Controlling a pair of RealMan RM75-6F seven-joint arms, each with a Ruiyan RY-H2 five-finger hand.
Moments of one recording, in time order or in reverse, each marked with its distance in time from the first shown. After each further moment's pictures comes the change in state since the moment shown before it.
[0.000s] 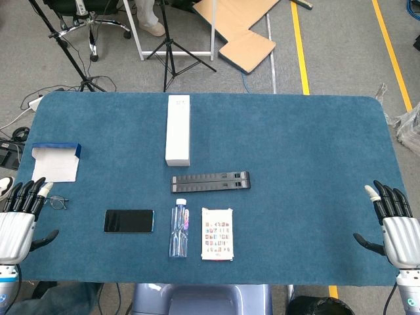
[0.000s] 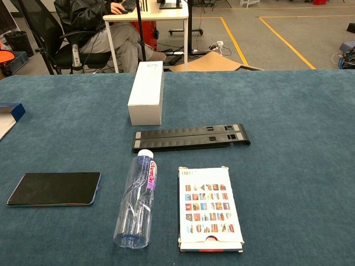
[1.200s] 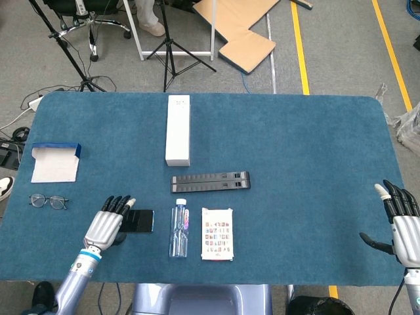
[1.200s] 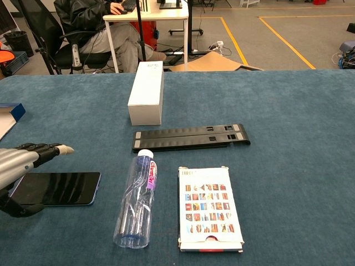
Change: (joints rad) left arm -0.227 -0.494 -0.021 0.286 -0.273 -0.430 0.227; right arm -0.002 0.028 0.007 0.005 0.047 -0.030 0.095
